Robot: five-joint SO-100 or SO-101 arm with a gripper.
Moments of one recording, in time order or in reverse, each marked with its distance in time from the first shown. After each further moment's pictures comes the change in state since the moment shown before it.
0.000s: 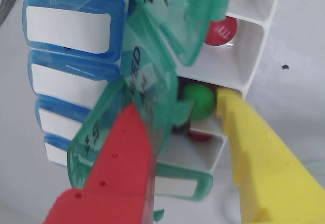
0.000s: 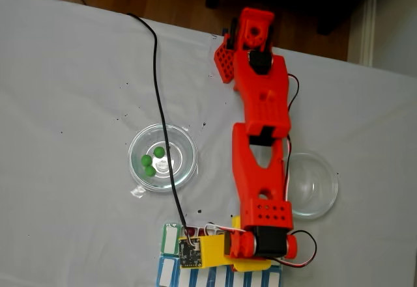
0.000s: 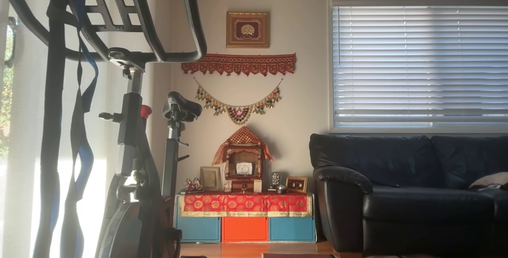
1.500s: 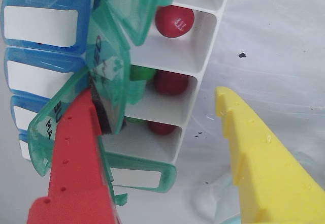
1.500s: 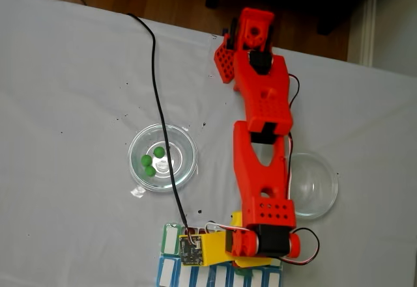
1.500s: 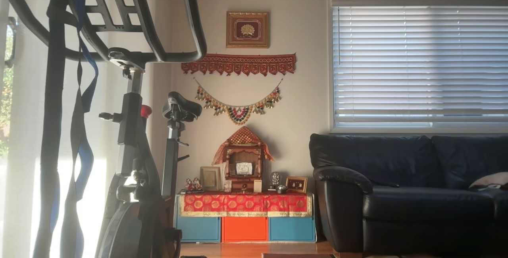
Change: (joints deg) arm -0.3 11.8 15.9 3.5 -2.5
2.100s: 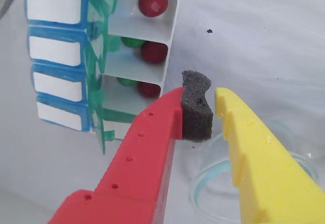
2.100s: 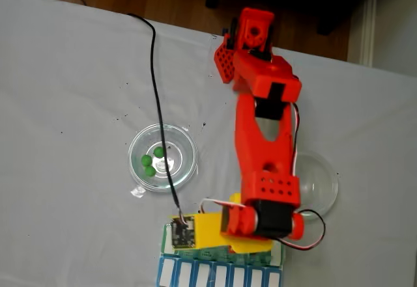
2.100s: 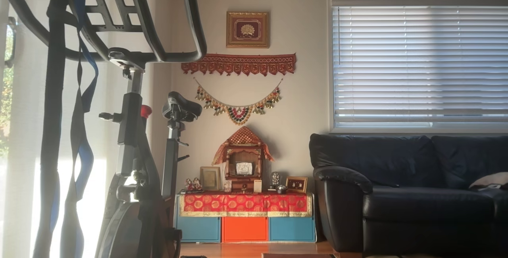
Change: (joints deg) arm 4.1 23.1 20.6 0.0 -2.4
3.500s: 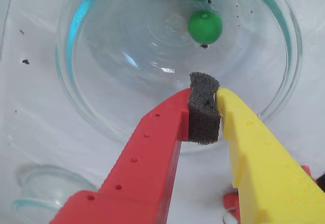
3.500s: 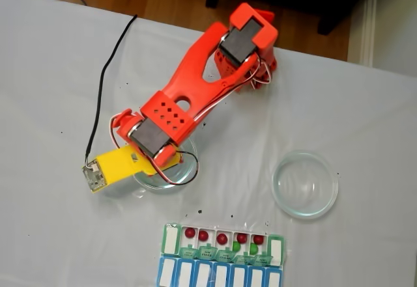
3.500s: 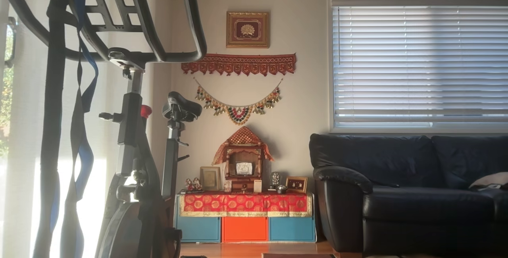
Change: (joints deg) arm 31.6 19.2 43.0 -15.4 -55.3
